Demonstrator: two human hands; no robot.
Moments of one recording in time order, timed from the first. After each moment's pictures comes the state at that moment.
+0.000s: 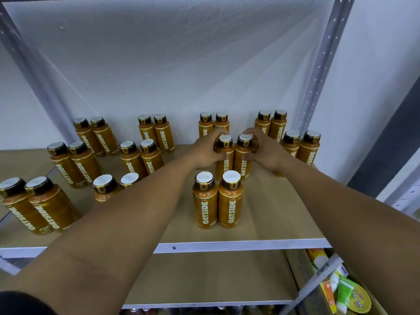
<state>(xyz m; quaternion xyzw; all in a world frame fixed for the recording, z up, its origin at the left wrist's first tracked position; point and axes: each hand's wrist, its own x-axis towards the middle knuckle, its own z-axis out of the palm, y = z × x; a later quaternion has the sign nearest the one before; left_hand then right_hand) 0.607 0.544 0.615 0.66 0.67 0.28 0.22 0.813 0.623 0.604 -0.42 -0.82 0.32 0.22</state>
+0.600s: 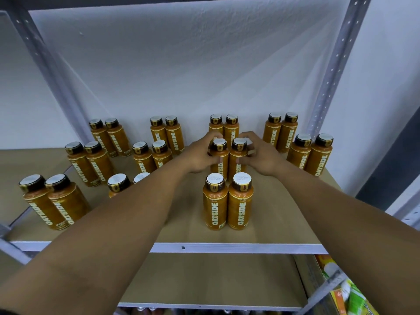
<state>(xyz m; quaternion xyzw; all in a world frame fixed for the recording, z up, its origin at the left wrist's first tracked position) 0.575 0.520 0.616 0.64 0.69 0.26 0.21 0.778 0.610 0.599 -0.39 -0.83 0.32 0.22</state>
